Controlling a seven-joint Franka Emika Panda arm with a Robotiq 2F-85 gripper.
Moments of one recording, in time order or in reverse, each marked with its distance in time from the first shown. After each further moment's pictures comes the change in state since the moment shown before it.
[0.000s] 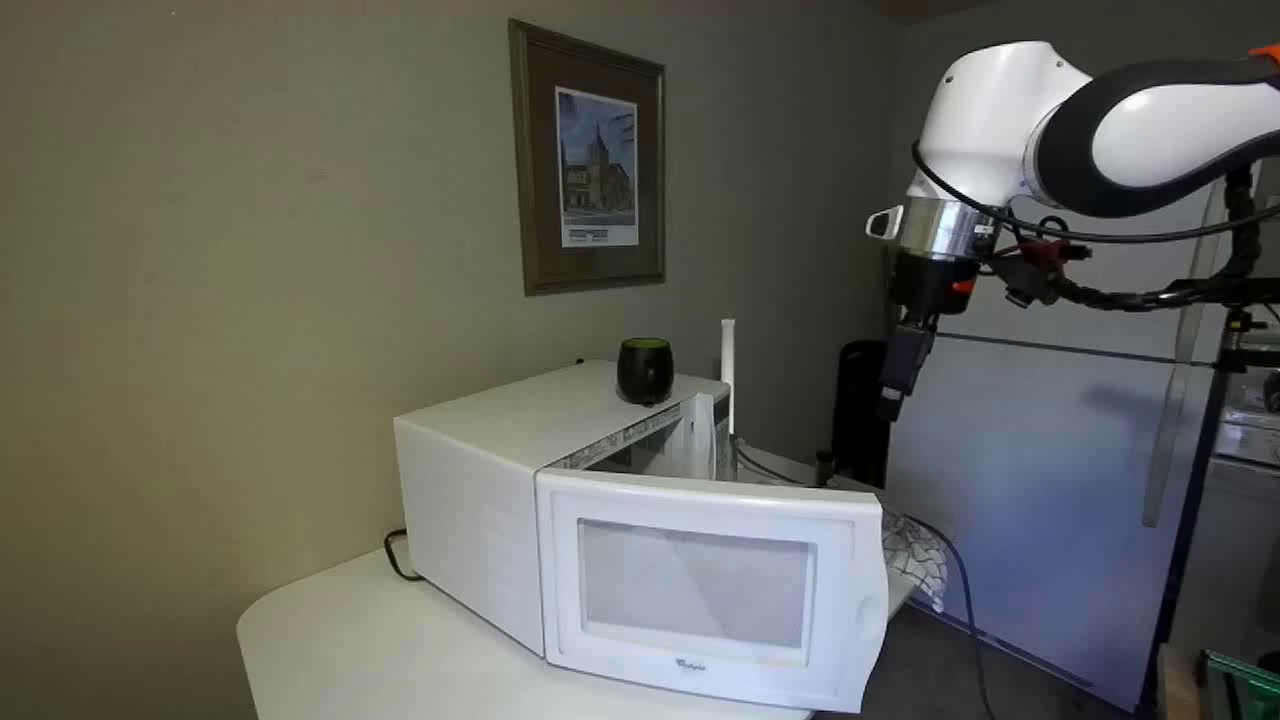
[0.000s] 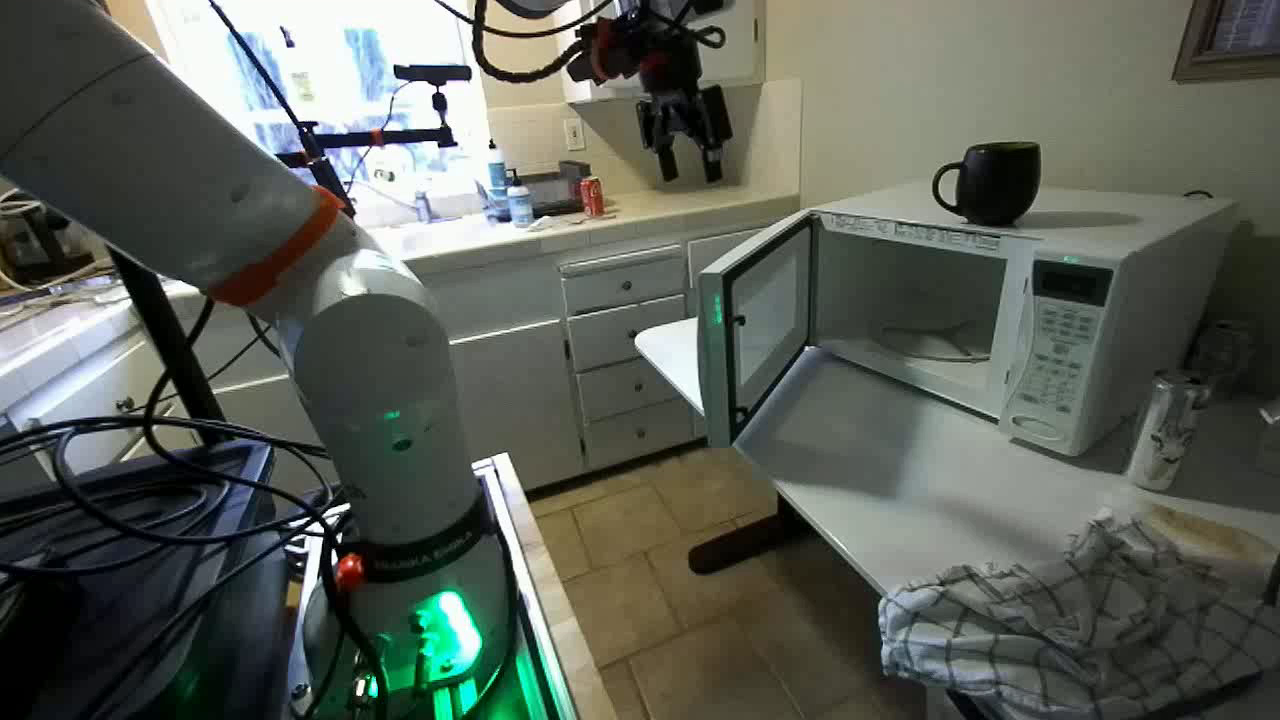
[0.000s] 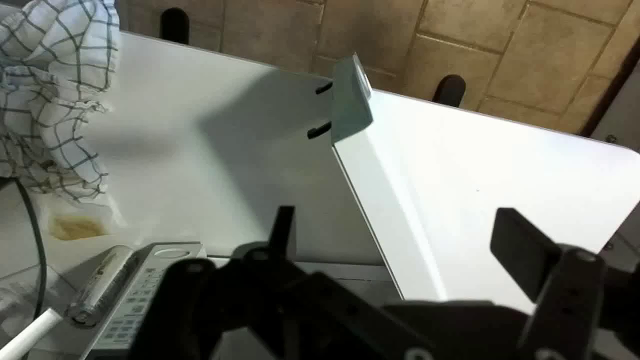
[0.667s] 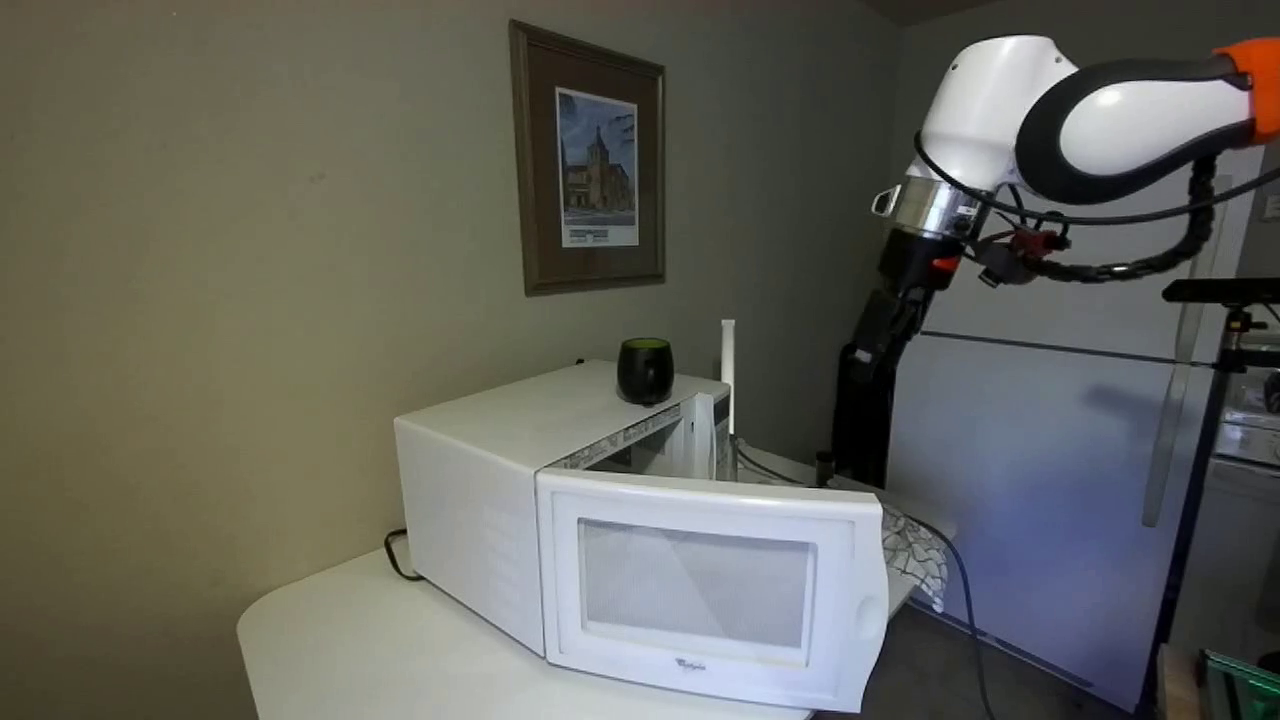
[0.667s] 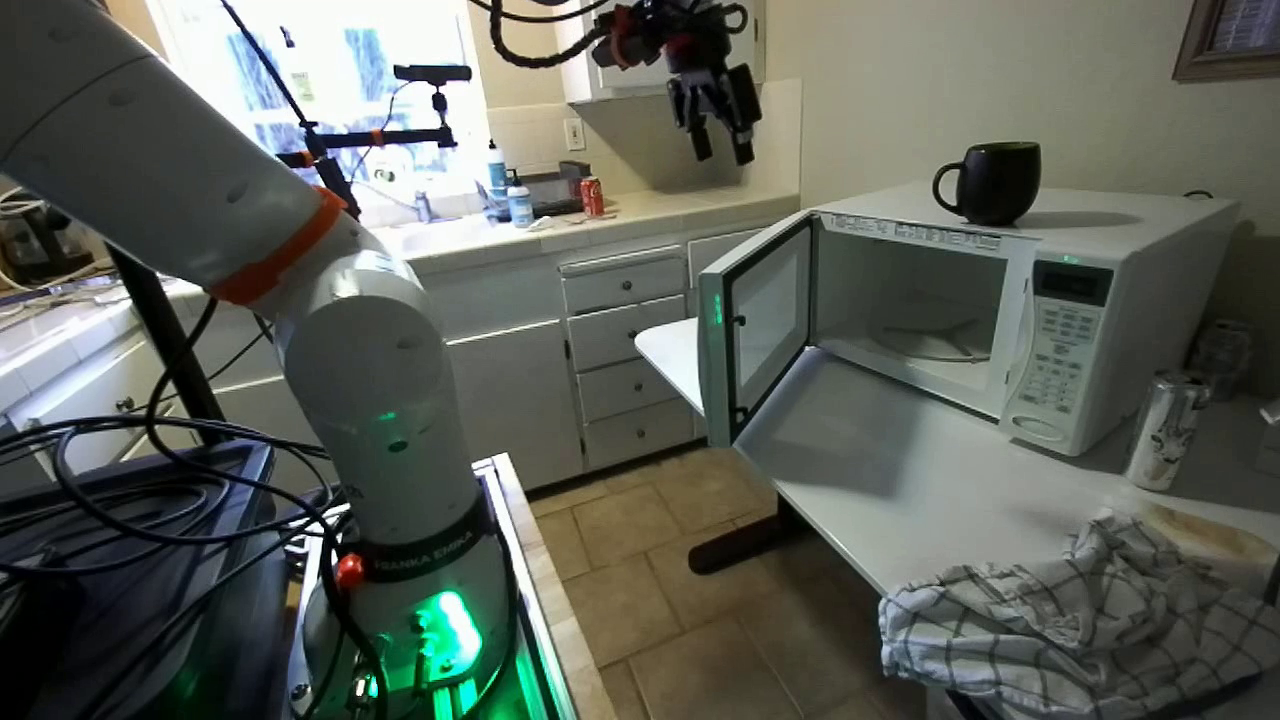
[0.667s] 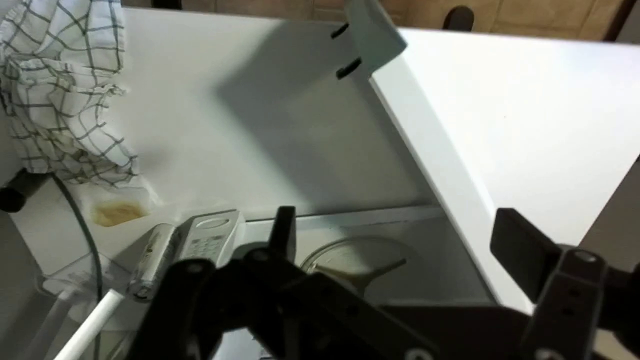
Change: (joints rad) arm -0.056 0.001 -0.048 0.022 -0.003 0.085 0.064
